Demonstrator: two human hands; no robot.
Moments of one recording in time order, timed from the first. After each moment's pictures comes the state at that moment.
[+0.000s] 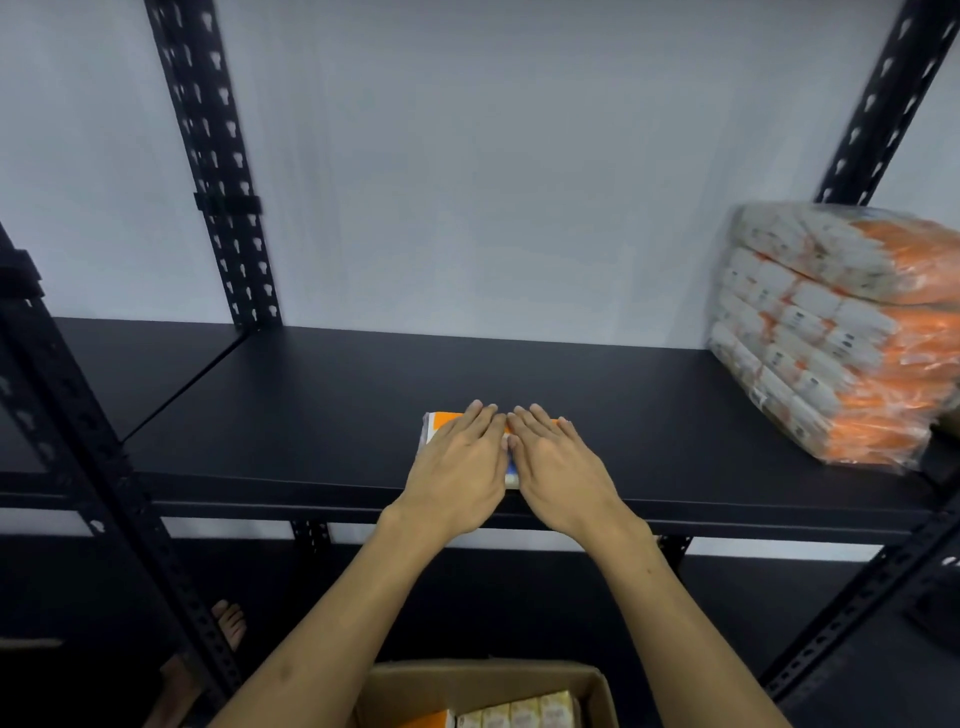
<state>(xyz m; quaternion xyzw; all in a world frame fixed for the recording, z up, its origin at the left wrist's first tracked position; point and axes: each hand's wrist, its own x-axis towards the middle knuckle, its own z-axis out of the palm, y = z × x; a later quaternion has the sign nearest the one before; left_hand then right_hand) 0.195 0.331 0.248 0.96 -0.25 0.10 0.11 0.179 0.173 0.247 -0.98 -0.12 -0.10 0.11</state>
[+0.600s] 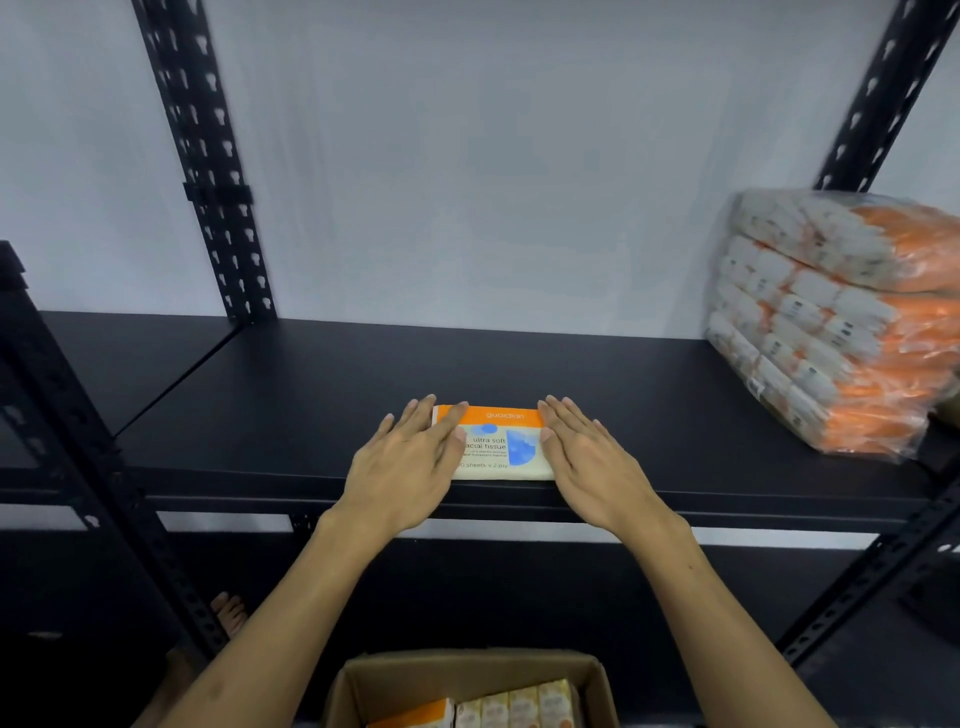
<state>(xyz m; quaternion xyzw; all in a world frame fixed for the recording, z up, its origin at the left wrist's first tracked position) 0.190 0.375 0.246 0.97 -0.17 0.08 0.13 0.173 0.135 0.243 -0.98 -0.08 -0.06 0.17</state>
